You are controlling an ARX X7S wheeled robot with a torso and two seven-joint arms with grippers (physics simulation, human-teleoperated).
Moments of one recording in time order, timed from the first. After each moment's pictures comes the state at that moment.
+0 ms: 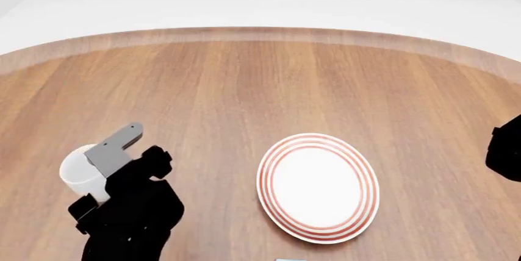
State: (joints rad) left arm -0.52 -0.04 -0.01 -0.07 -0.52 -0.65 -1.13; right arm 0.10 0.37 0.19 -0.80 0.28 -0.18 0.35
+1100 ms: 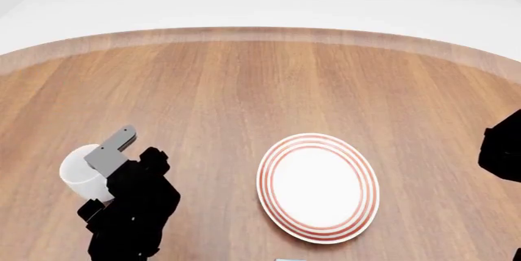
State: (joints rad) left arm -0.63 -0.09 0.02 -0.43 -0.65 -0.40 -1.10; right arm 0.09 0.39 0.17 -0.80 0.28 -0.18 0.36
